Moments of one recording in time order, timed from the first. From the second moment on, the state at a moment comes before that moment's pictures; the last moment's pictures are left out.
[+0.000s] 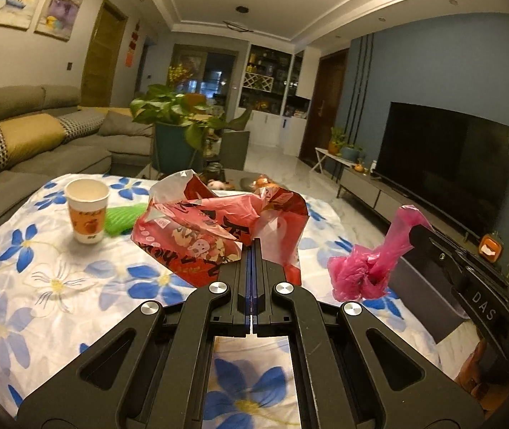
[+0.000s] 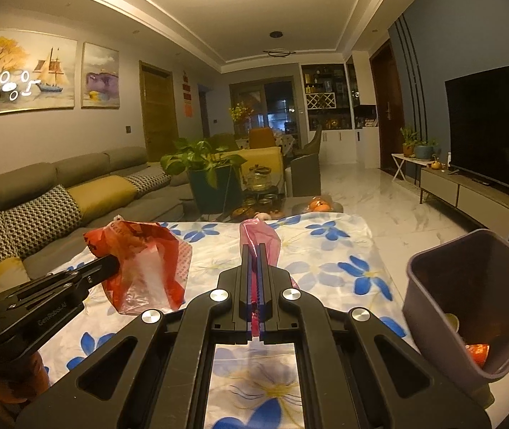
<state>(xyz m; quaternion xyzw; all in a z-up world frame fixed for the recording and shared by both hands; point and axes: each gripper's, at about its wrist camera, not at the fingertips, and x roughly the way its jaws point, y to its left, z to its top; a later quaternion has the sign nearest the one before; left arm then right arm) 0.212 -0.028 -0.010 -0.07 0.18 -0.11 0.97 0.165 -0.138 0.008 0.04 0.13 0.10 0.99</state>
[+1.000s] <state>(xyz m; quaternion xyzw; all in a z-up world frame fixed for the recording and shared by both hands) 0.229 -0.197 0.018 -0.01 0.15 -0.26 0.95 0.143 -0.277 0.040 0.07 0.09 -0.04 0.99</state>
